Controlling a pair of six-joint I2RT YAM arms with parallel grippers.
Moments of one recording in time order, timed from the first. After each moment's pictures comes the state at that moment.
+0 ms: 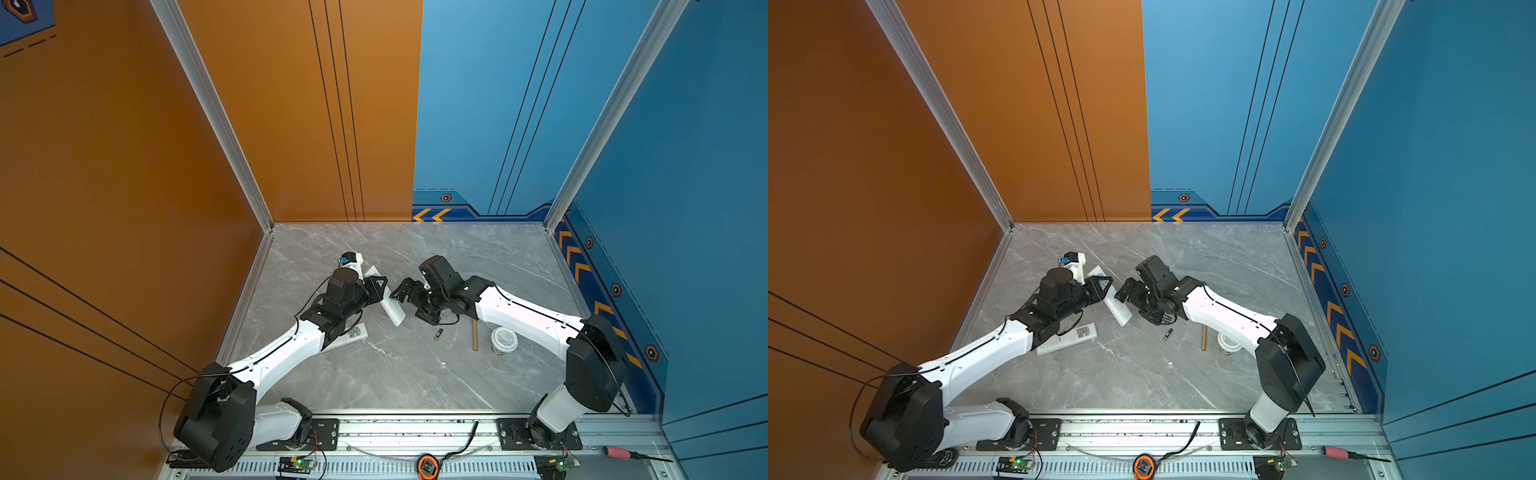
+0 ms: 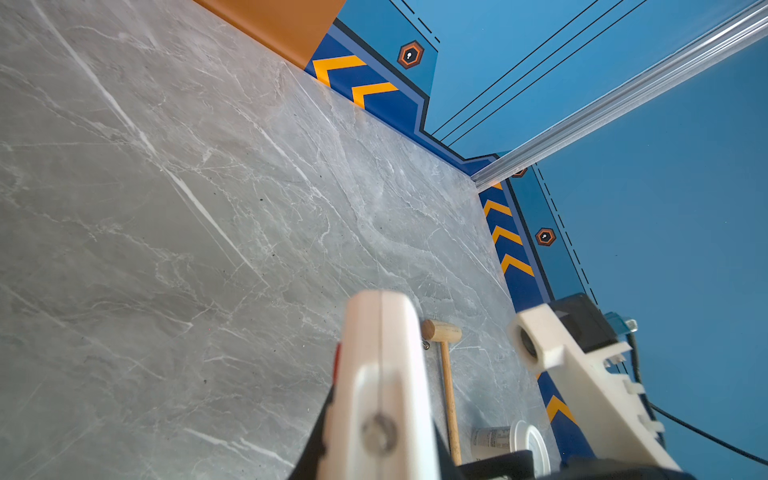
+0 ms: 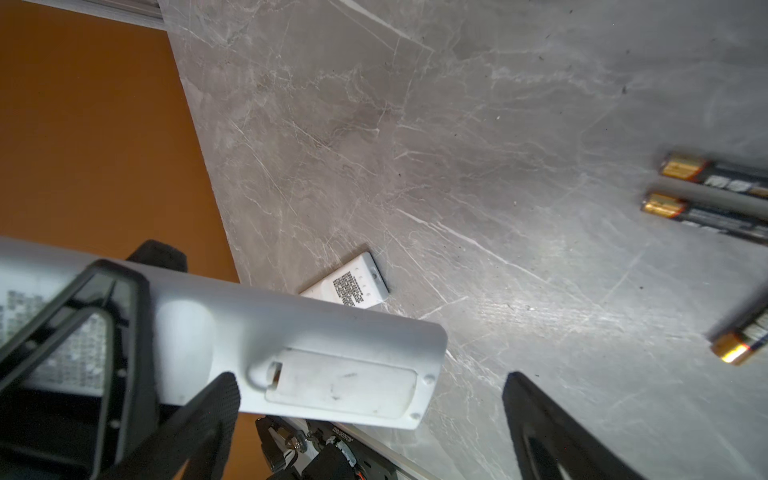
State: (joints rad) left arm -0.48 1.27 0.72 0.15 0.11 -0.79; right arm 0.76 1.65 1.25 -0.45 -0.24 1.19
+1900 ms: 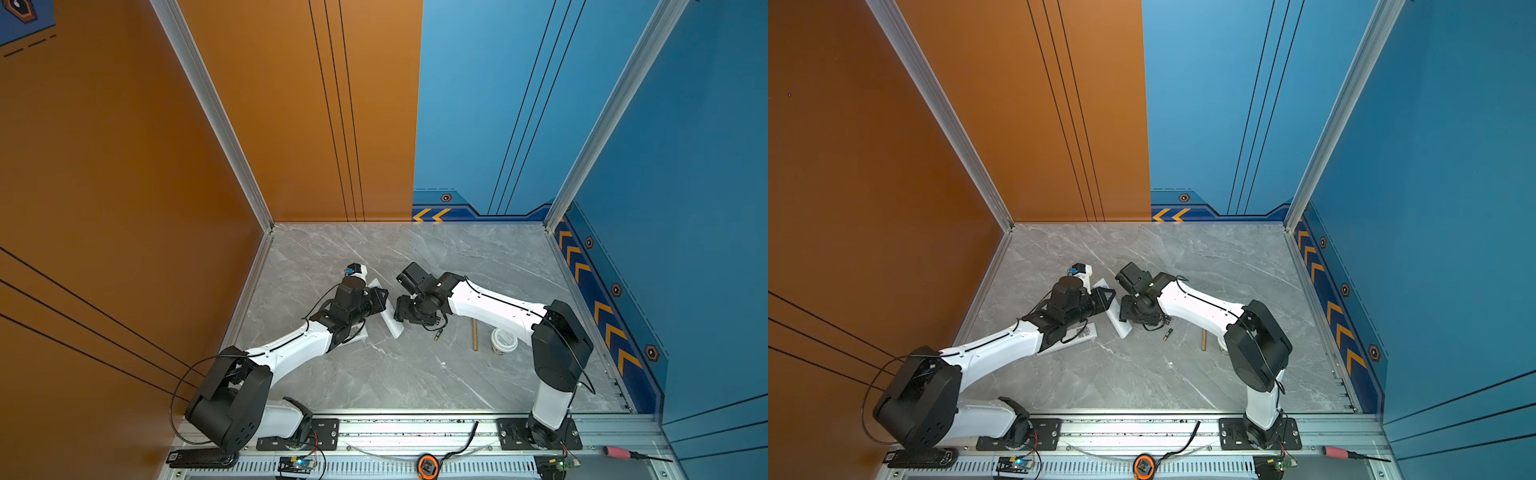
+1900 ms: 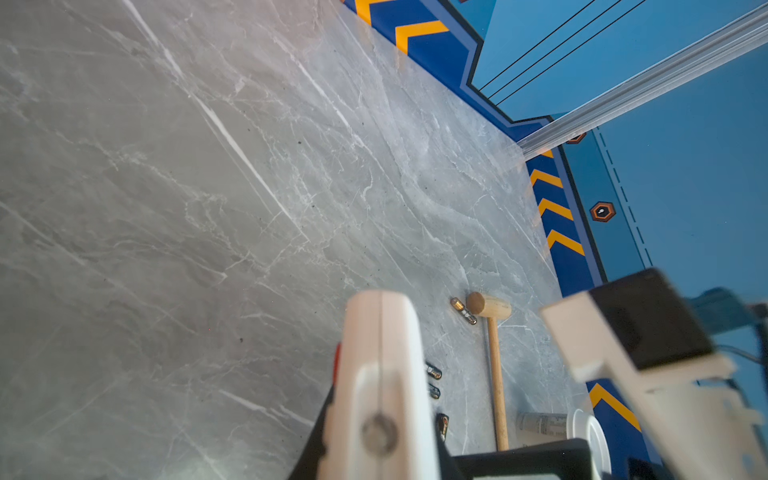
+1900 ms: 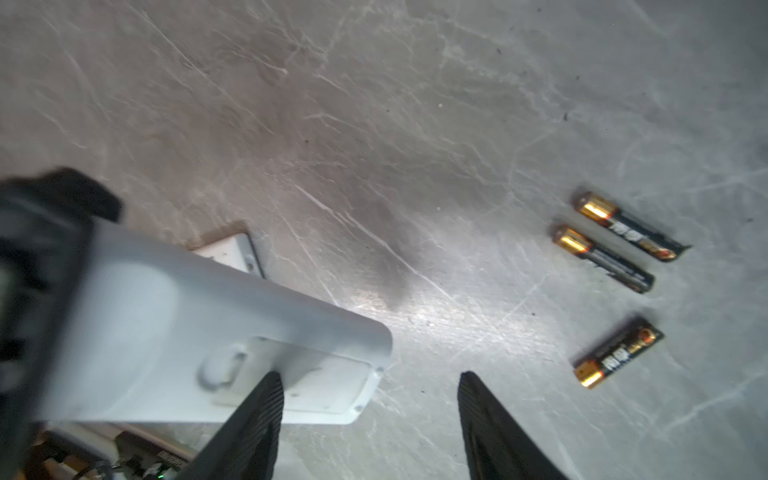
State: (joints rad) left arm -0.51 1.36 0.66 0.19 0.09 -0.78; right arm 0.84 1.84 1.43 -0.79 -0.06 0.86
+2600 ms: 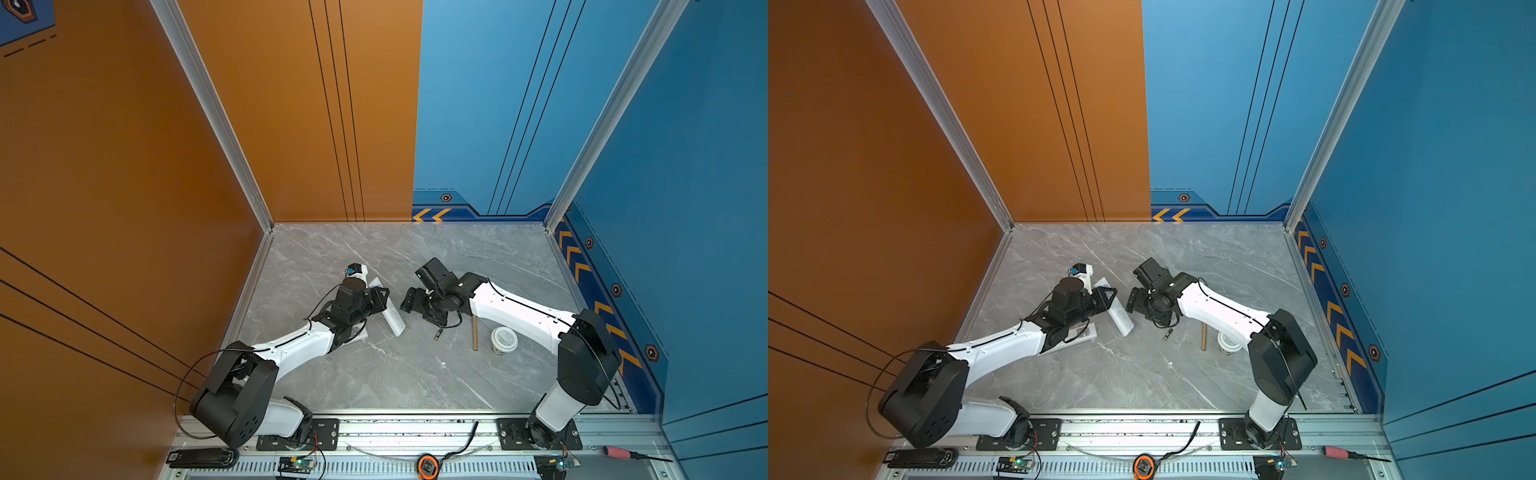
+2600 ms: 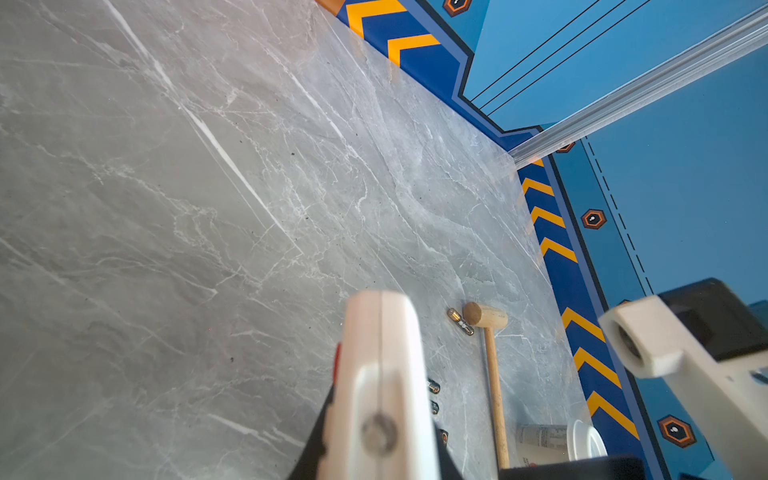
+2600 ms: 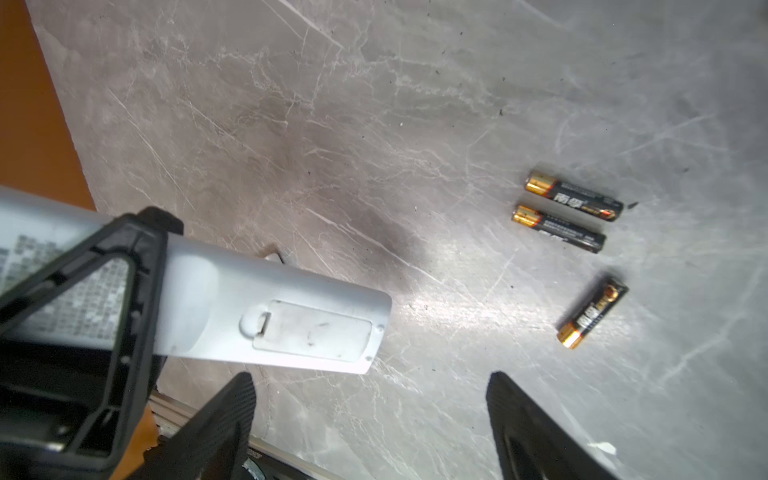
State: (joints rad) left arm -0.51 1.39 0.64 0.27 0.09 -0.80; right arm 0.76 1.70 1.29 -0.65 -0.15 1.05
